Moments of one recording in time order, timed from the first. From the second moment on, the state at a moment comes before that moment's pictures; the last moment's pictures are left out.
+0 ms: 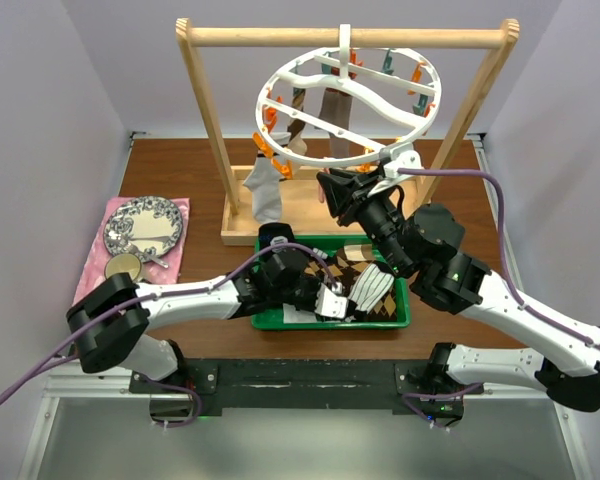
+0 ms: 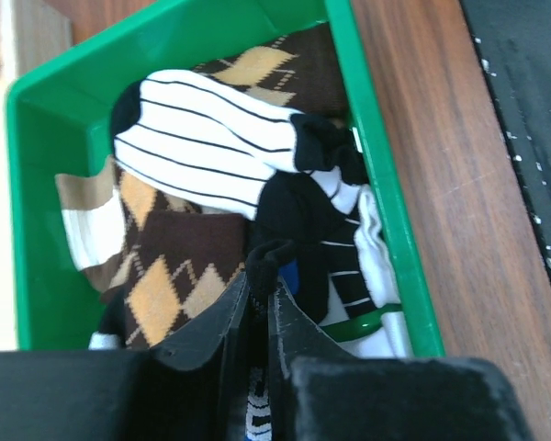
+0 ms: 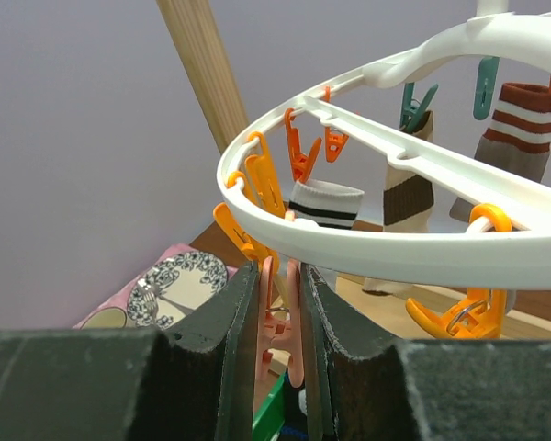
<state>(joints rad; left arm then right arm) -1.03 1.46 0.74 0.13 0.38 0.71 1.07 1.05 1.22 0.06 0.50 0.11</state>
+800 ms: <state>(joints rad) -0.63 1.02 0.94 0.15 0.49 0.13 1.06 1.07 1.22 0.06 0.43 0.16</state>
